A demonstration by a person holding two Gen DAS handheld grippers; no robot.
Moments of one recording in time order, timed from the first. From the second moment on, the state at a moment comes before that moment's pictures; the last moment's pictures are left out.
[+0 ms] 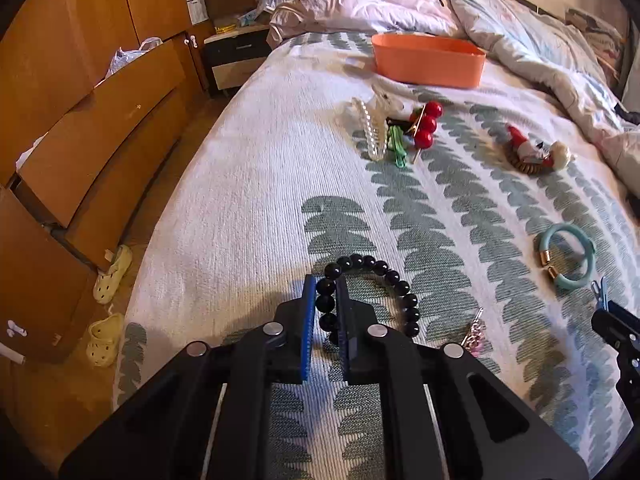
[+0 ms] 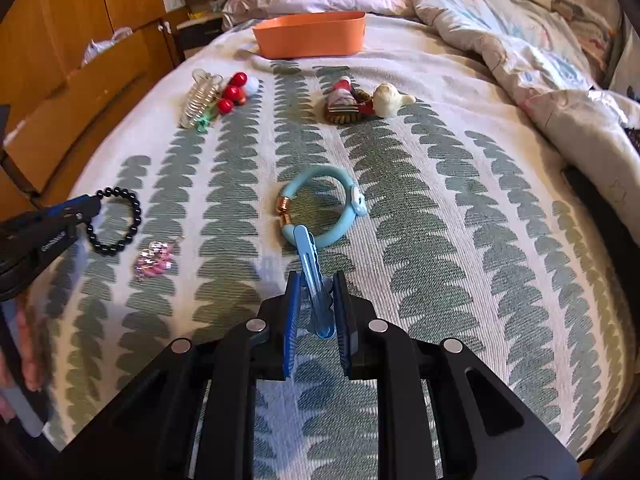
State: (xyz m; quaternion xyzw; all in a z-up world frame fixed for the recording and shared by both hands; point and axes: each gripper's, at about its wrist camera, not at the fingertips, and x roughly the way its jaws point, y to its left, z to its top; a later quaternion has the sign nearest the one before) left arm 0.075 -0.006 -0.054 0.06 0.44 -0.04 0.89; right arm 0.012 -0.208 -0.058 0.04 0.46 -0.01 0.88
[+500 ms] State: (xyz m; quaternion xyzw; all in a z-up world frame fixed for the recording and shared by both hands) left arm 0.064 -0.003 -0.023 0.04 0.41 -0.06 0.91; right arm 0.000 -0.220 -0.028 0.07 0.43 0.00 0.90
